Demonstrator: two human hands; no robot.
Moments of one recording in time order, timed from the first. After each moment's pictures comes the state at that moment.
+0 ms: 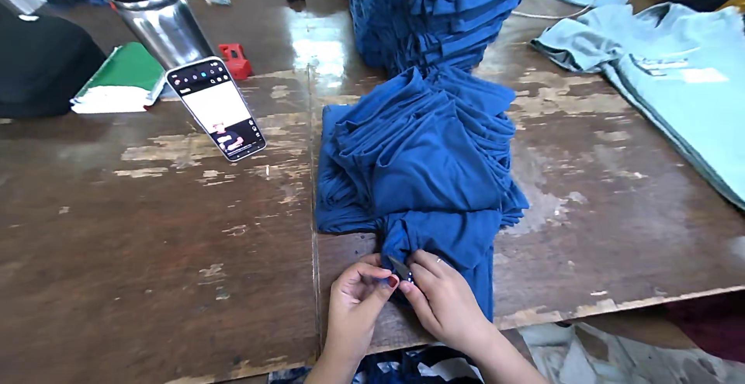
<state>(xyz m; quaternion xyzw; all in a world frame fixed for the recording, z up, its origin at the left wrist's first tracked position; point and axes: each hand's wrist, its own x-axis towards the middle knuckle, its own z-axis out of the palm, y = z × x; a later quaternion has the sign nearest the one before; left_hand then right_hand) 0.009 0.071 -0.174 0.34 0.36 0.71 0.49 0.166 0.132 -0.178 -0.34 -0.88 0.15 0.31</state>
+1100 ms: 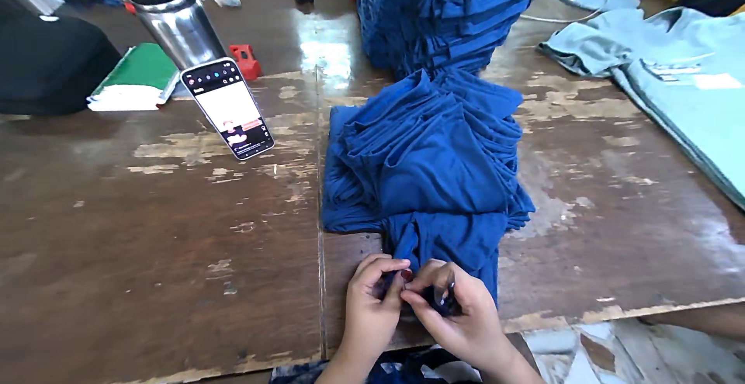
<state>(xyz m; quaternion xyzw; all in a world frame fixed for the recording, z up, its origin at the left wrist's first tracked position) 0.019 0.077 -0.174 0.45 0.47 0.66 0.37 0.160 0.125 -0.156 -0.25 -0.77 0.34 0.48</state>
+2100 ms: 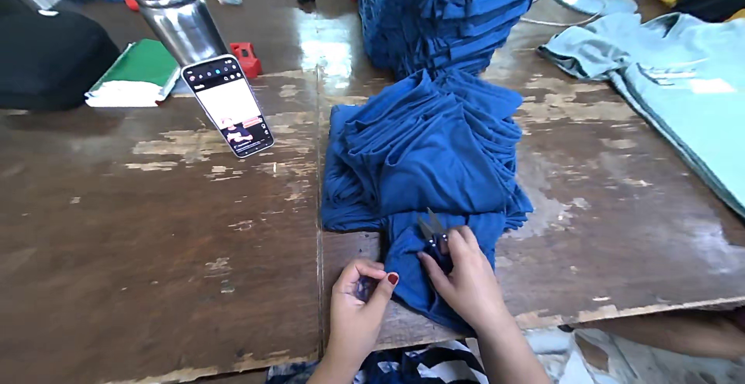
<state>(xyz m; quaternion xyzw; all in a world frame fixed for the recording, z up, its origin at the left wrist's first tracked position) 0.011 0.068 -0.174 0.38 0.44 0.71 0.41 0.178 0.154 -0.172 -0.49 -0.79 0.13 0.33</state>
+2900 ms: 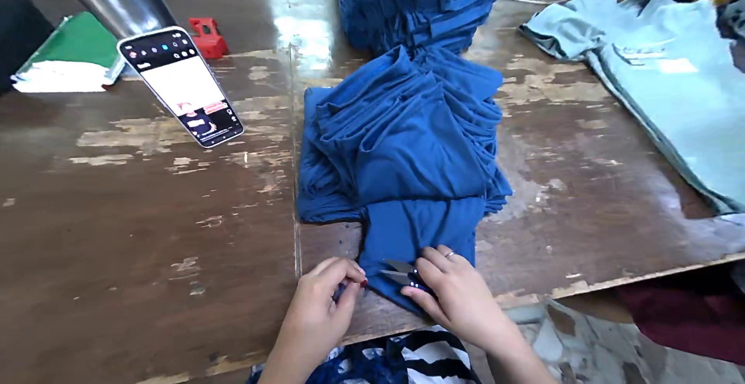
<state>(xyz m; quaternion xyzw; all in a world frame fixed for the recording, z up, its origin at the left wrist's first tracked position) -0.032 0.061 -0.159 0.65 0.55 0.45 0.27 0.209 0.130 -0.174 -0.36 -0.91 0.08 0.21</state>
